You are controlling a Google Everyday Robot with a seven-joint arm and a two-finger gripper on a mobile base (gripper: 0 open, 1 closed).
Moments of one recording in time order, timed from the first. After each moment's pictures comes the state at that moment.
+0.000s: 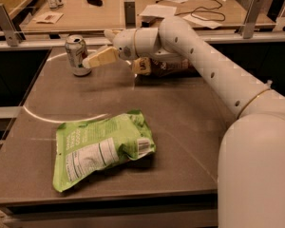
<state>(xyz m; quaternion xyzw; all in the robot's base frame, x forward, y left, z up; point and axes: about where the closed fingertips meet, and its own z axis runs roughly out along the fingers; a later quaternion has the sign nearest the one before) 0.743 0.127 0.907 -0.48 0.60 0.37 0.52</state>
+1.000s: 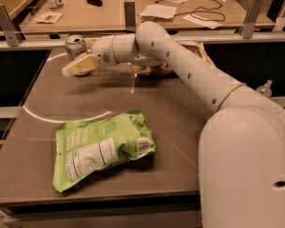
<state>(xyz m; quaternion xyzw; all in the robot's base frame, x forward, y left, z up) 0.729 0.200 0.889 -0.51 0.58 0.40 0.49</state>
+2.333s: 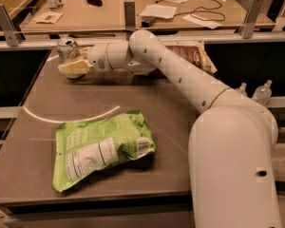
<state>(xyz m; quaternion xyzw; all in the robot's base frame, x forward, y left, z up) 0.733 0.222 0.861 -0.50 0.58 0.42 0.48</state>
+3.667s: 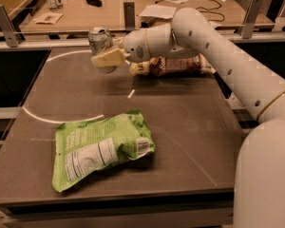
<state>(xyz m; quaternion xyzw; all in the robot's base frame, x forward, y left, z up) 0.680 0.107 0.915 -0.52 0.60 0.42 0.44</state>
